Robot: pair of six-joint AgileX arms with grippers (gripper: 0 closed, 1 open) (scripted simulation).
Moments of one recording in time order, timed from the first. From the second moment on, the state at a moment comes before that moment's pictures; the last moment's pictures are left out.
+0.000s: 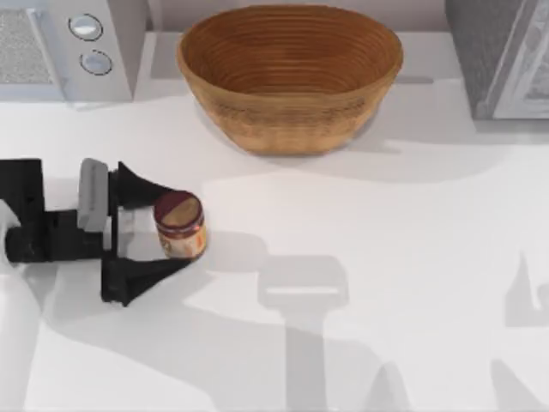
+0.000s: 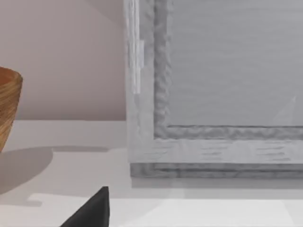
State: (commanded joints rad) left arm 0.02 2.34 0.92 0.55 1.44 0.87; right arm 0.00 0.00 0.00 0.00 0.00 0.00
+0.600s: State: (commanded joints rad) left arm -0.06 2.30 0.83 0.90 1.38 0.57; right arm 0.00 0.00 0.00 0.00 0.00 0.00
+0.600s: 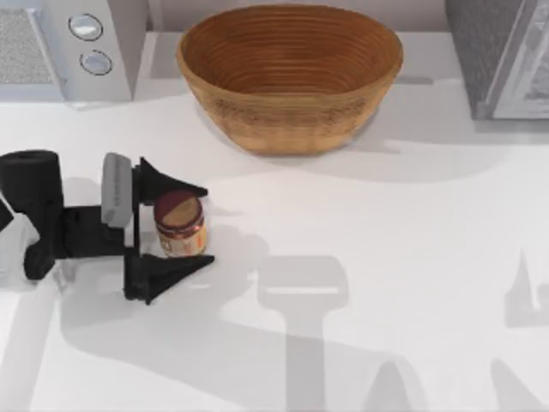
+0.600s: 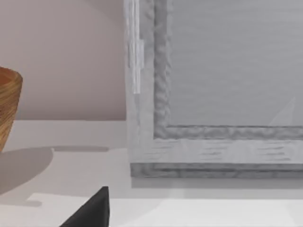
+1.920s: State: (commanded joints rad) left arm -0.06 2.30 0.83 0.90 1.38 0.57; right arm 0.00 0.00 0.00 0.00 0.00 0.00
